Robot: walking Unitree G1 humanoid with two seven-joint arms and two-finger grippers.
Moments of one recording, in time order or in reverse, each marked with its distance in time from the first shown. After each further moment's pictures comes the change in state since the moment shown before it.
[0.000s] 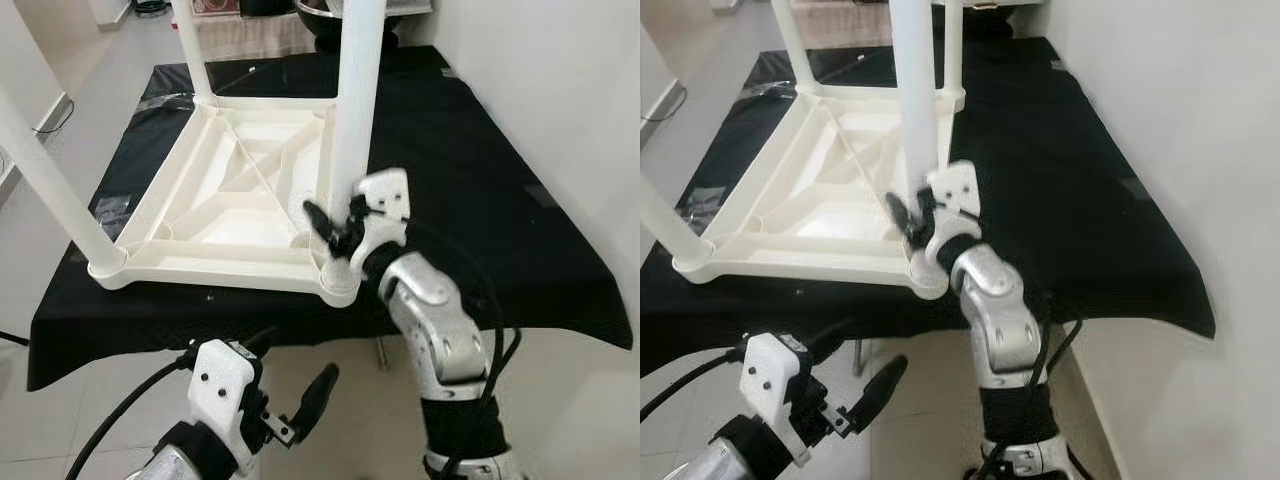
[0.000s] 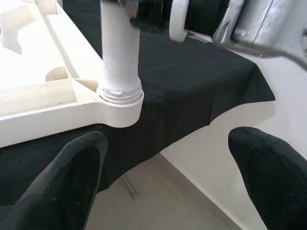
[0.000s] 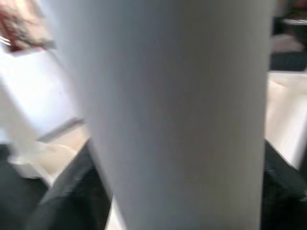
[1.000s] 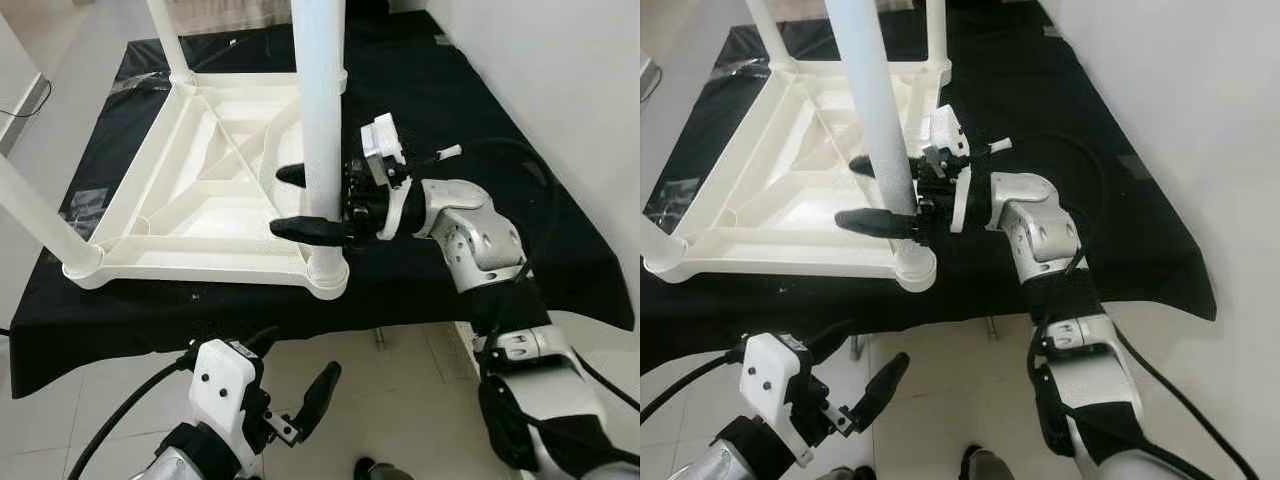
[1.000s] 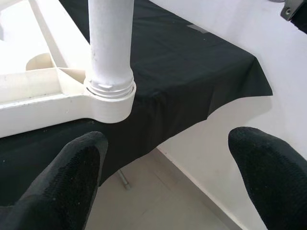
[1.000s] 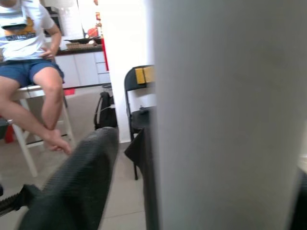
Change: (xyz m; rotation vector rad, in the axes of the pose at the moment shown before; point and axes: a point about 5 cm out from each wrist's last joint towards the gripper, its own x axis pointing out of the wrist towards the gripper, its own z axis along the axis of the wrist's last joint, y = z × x) left arm -0.003 -0.004 0.002 -0.012 0.009 0.005; right arm 0.016 -0.037 0.040 -0.082 0.035 0.887
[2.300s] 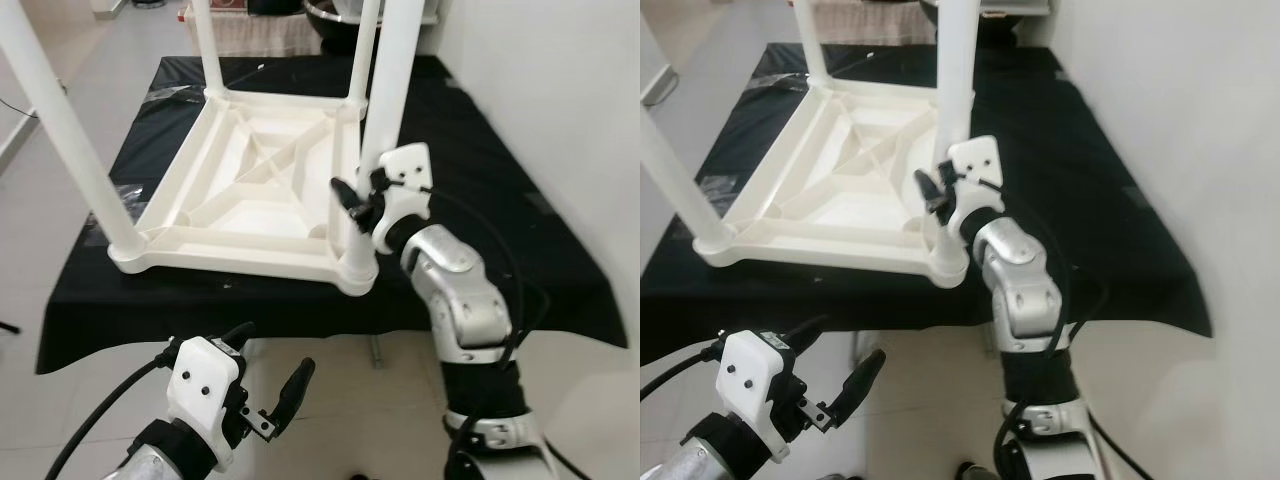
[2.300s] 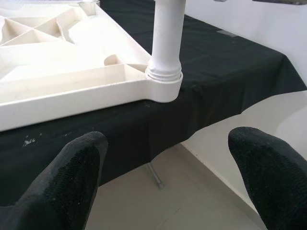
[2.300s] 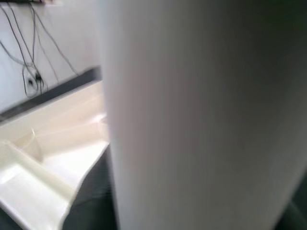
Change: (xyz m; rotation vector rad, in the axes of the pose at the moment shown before) left arm -0.010 0.015 0.000 0.097 0.049 0.069; right arm -0.028 0.006 -0.035 0.022 0.174 -1.164
